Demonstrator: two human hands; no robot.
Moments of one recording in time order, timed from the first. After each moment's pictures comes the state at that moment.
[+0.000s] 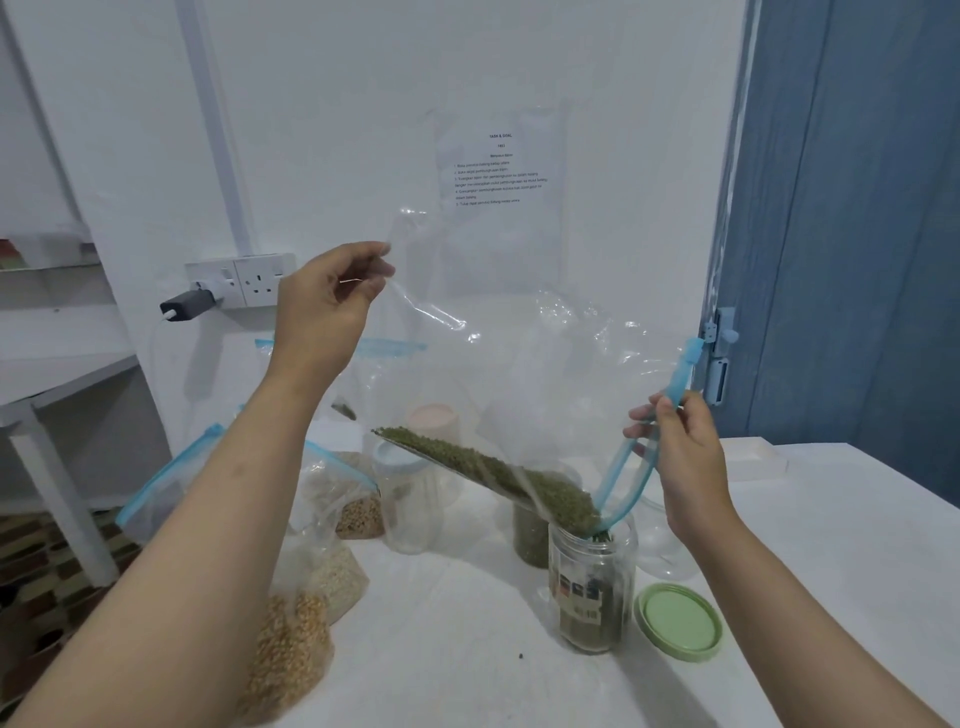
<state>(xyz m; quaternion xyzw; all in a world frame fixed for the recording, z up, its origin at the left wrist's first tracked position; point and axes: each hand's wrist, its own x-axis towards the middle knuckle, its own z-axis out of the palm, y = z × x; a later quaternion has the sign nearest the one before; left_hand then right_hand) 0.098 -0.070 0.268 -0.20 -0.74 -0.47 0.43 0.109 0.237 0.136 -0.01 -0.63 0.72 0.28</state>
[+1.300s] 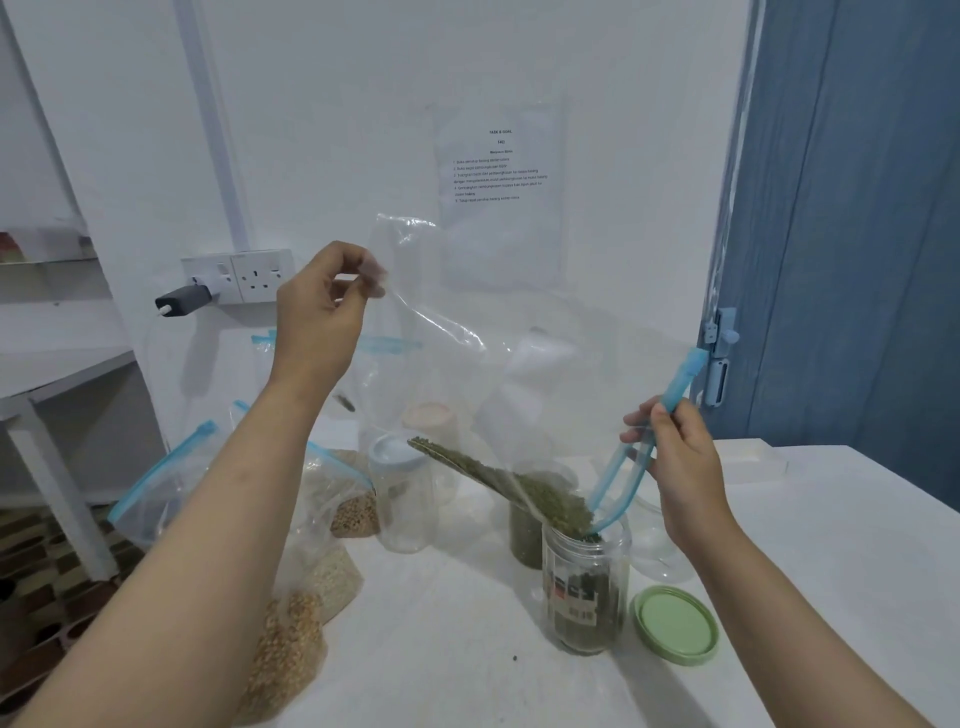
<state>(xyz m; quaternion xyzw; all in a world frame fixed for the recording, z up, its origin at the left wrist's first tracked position) 0.096 -0.064 0.260 -0.17 -0.74 -0.48 0.44 0.110 0.240 0.131 0.01 -0.65 0.71 0.26</state>
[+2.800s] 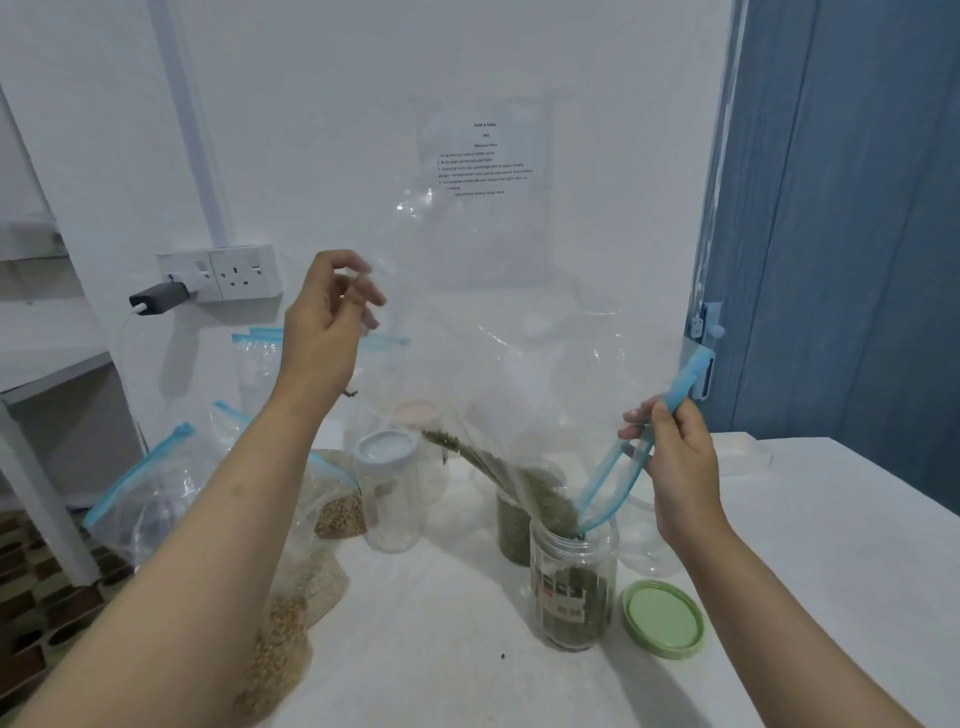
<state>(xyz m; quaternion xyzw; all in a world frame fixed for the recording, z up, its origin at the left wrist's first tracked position) 0.085 -0.052 0.241 -0.21 -0.72 -0.52 0.40 0.105 0.246 0.124 -0.02 -0.63 0.73 0.28</state>
